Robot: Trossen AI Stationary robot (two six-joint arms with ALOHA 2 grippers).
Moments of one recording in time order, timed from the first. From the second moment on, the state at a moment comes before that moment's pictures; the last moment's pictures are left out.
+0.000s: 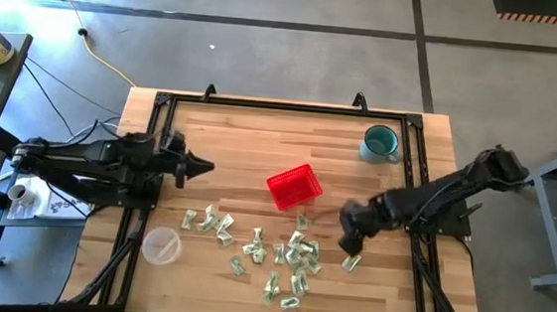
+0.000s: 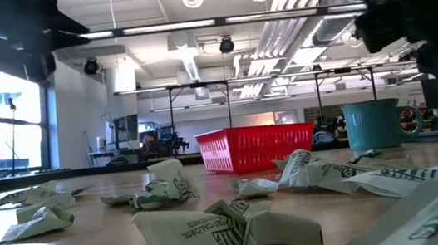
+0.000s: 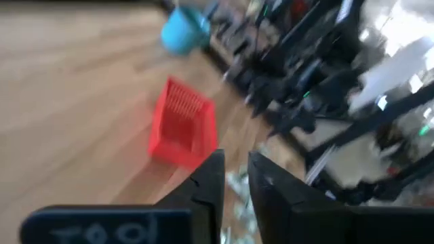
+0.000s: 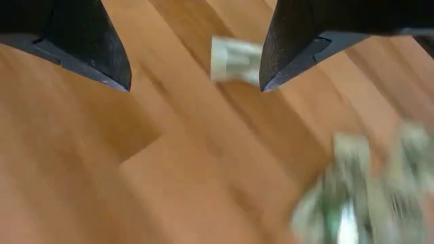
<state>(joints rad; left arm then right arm) 0.03 0.42 0.43 -0.27 -0.10 -0.78 0.36 1.35 0.77 -0.74 -0.09 1.03</state>
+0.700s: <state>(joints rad) 0.03 0.67 0.44 -0.23 -0.03 -0.87 0.57 1.60 0.77 -0.55 -0.03 0.38</state>
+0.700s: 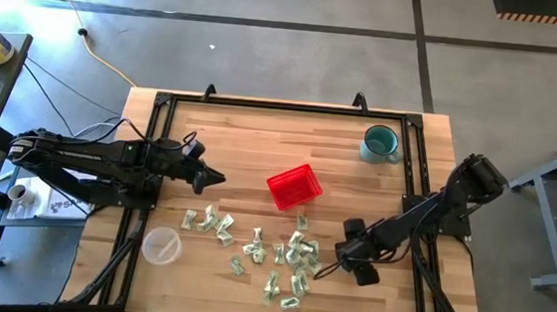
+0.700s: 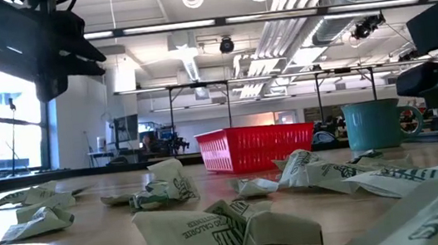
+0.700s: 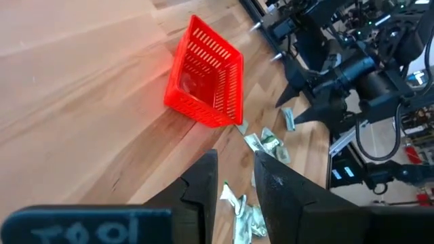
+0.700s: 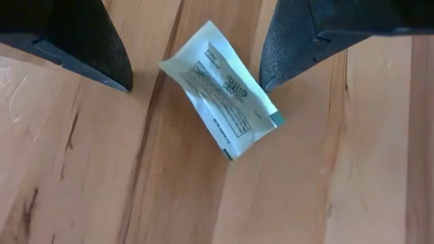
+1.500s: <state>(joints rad) 0.03 0.67 0.44 -0.23 -0.03 -0.90 0.56 1.59 0.77 -0.58 -0.01 0.72</state>
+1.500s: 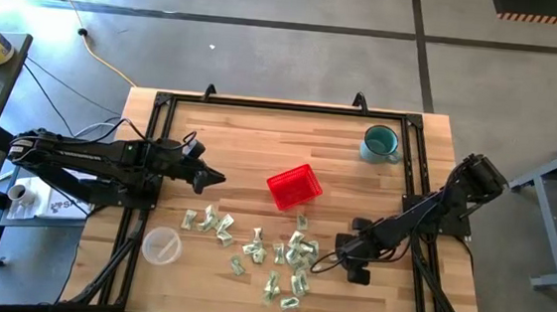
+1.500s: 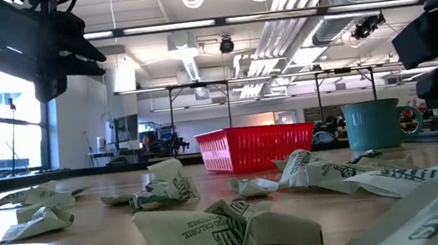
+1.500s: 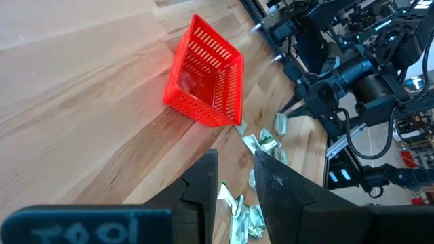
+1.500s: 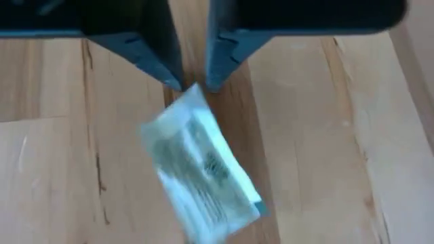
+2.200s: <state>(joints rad) 0.03 0.67 0.44 -0.23 -0.01 -0.90 0.55 1.60 0.83 -0.54 0.15 0.44</state>
